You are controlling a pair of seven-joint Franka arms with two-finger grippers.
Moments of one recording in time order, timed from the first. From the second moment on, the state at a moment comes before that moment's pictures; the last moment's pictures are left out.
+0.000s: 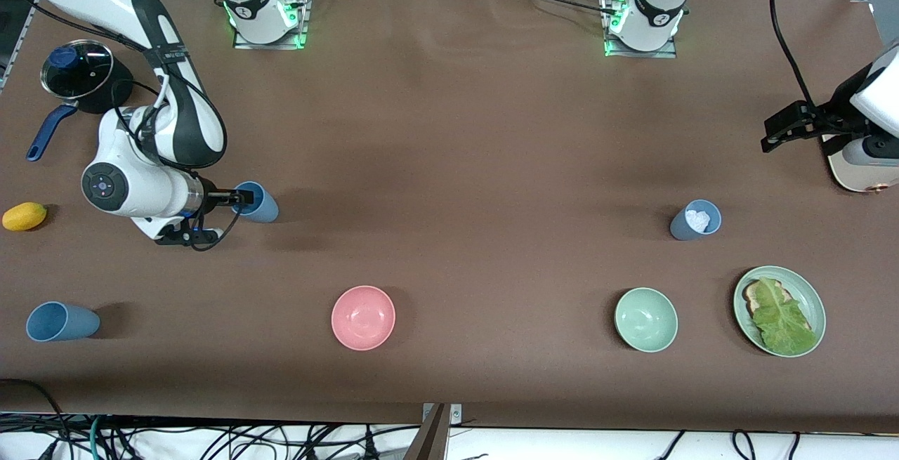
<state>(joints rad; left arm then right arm) -0.06 0.05 0.07 -1.57 -0.02 1.61 0.03 0.07 0.43 -0.01 -1.91 0.04 2.09 0.00</state>
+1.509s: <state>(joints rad) 0.09 0.51 0.04 -1.74 -0.02 1.97 0.03 0.07 0.43 -0.01 -1.94 0.04 2.12 0.00</state>
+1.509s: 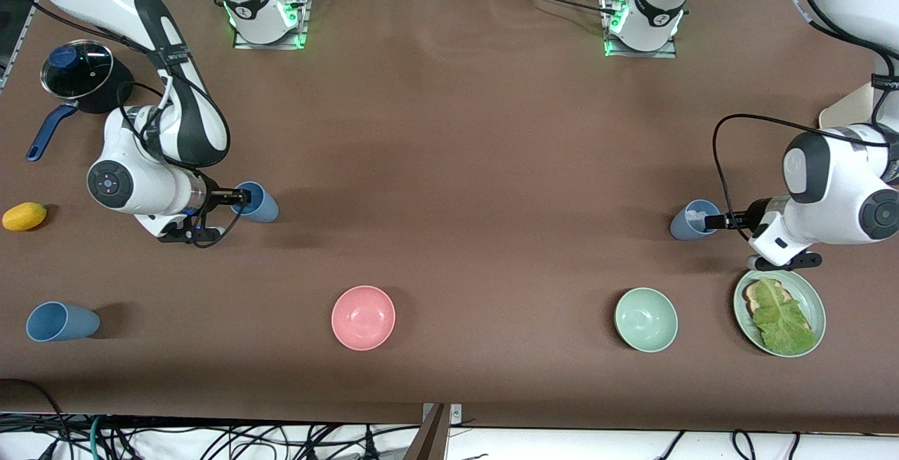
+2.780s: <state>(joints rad) 0.04 0.53 -0.26 -1.63 -0.13 1.99 -0.43 0.07 0.43 -0.01 -1.94 0.04 2.12 0.00</state>
